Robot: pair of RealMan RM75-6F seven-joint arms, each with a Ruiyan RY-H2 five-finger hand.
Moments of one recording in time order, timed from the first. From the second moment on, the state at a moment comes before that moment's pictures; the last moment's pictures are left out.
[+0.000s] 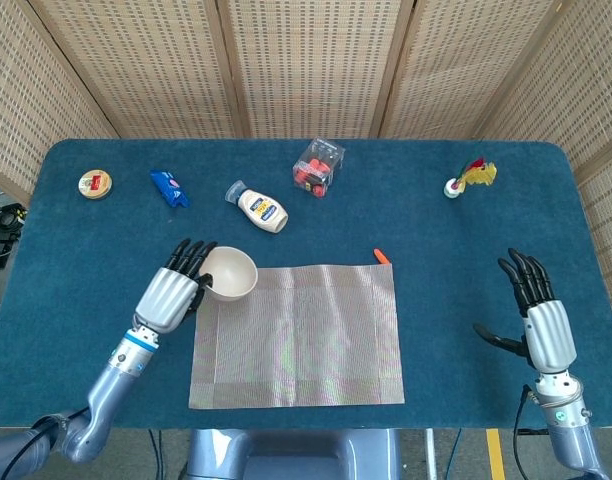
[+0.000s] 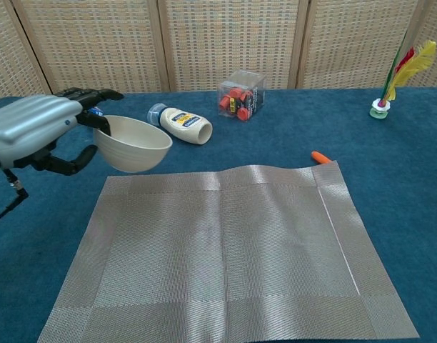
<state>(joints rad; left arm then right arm) -0.54 -1.60 -0.11 -1.39 1.52 1.20 0.32 0.23 -1.45 0.10 -1.15 -1.62 1.67 0.47</state>
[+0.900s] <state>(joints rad) -0.64 -1.84 -0.06 -1.36 1.53 1.08 0.52 0.22 -1.42 0.12 -1.16 -1.60 1.67 0.53</state>
